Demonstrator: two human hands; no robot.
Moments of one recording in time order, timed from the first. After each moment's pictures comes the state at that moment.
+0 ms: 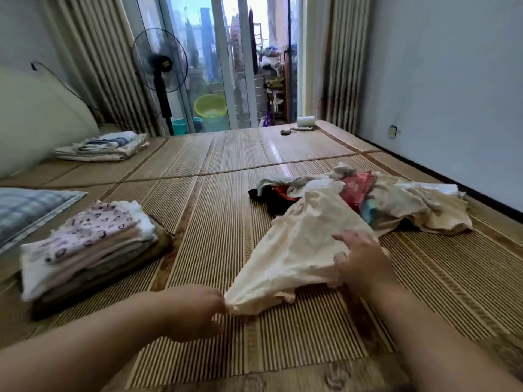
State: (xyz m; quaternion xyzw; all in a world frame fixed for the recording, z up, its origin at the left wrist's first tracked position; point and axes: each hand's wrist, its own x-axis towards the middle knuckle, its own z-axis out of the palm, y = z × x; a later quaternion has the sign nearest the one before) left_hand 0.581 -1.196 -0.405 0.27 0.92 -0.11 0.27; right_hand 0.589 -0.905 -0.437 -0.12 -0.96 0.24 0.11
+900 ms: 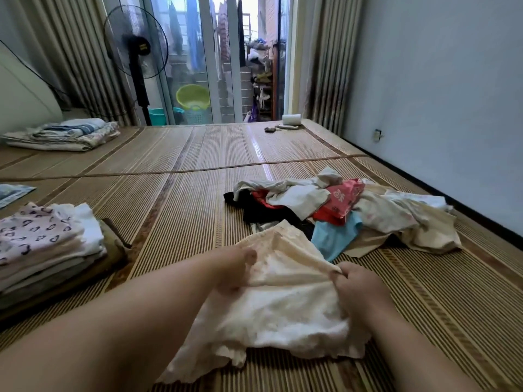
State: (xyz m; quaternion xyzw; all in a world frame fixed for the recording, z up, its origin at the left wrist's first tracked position) left_hand 0.420 -1.087 -0.471 0.23 0.96 0.01 0.15; right_hand 0.548 -0.856 -0.478 -0.19 -0.93 0.29 0.07
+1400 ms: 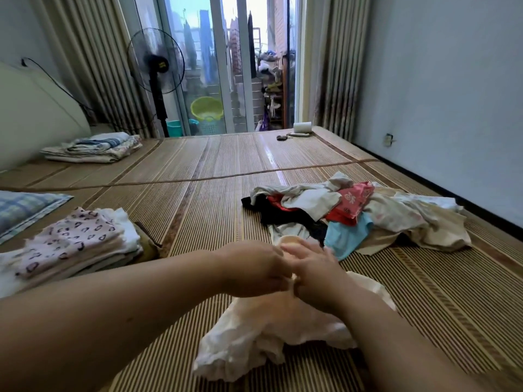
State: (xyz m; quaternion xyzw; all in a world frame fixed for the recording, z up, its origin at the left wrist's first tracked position) left_hand 0.527 -1.099 -0.369 0.50 0.86 -0.08 0.03; right_hand 0.554 -0.933 -0.433 0.13 -0.98 0.13 0.00
